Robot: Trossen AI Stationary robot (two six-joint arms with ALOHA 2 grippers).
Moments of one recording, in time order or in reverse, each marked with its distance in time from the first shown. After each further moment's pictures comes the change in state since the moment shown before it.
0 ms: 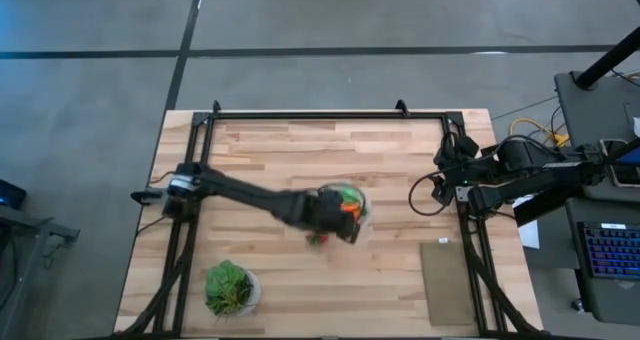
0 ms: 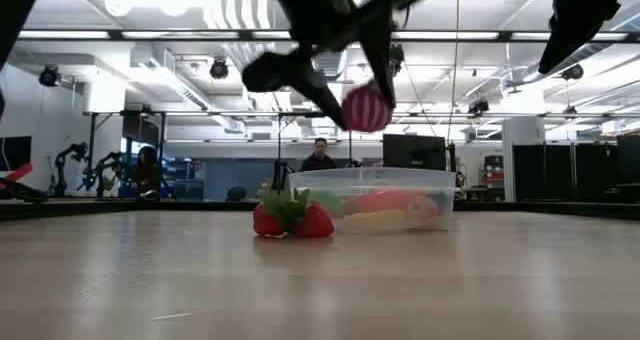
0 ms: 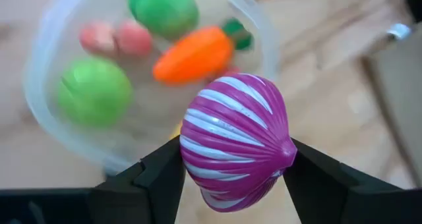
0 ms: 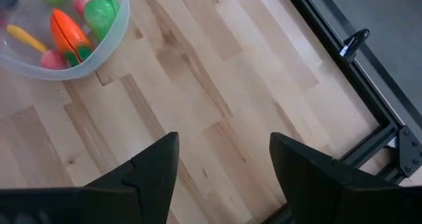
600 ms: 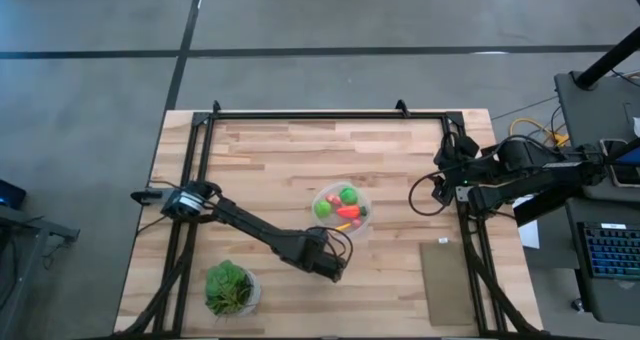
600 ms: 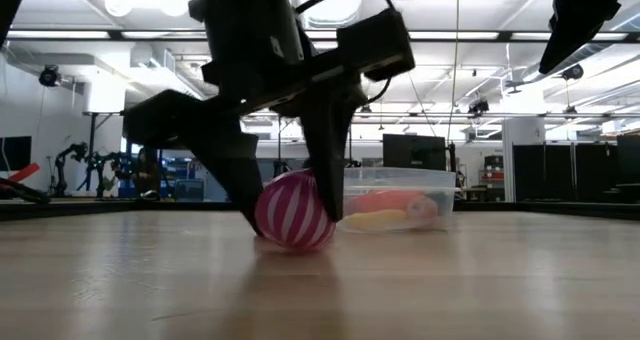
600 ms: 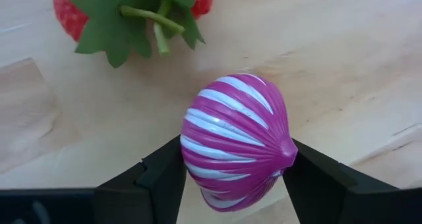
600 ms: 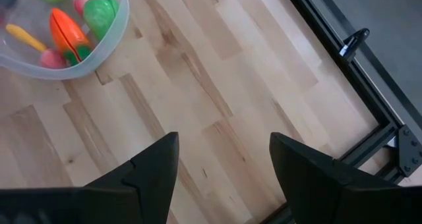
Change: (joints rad) left arm -0.177 0.125 -0.096 0.008 0.157 -0.322; right arm 0.000 0.000 0.000 -0.003 0.000 0.000
